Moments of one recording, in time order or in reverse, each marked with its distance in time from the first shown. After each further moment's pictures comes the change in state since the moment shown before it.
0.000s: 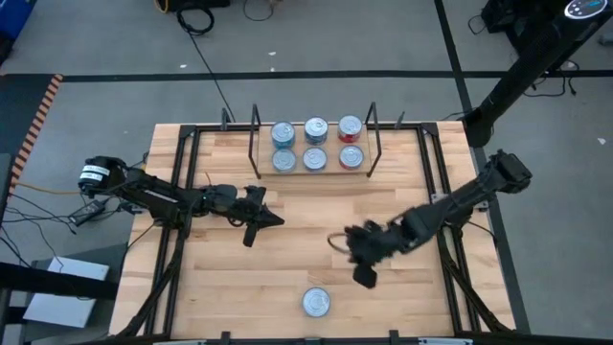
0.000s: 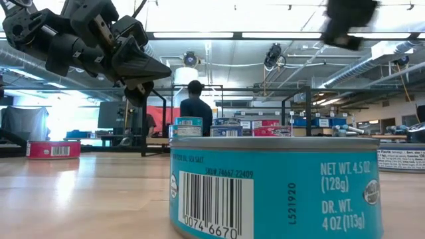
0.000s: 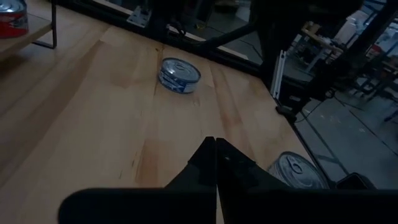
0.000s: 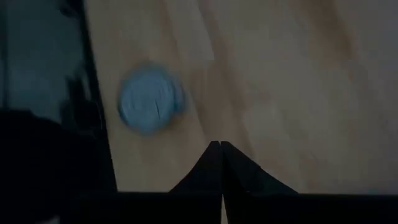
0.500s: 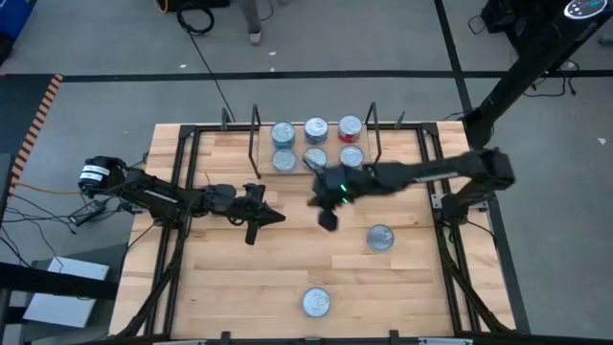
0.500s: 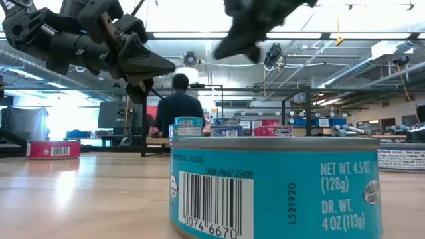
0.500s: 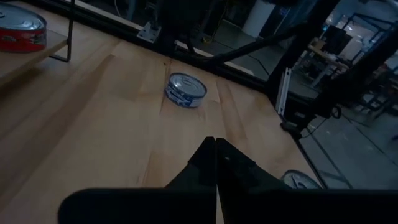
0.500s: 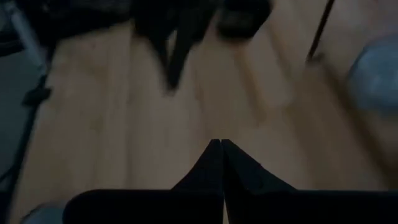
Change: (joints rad) left arm 0.000 0.000 0.000 0.046 -0.055 -0.026; right arm -0.466 0.142 0.146 0.240 -0.120 -0.576
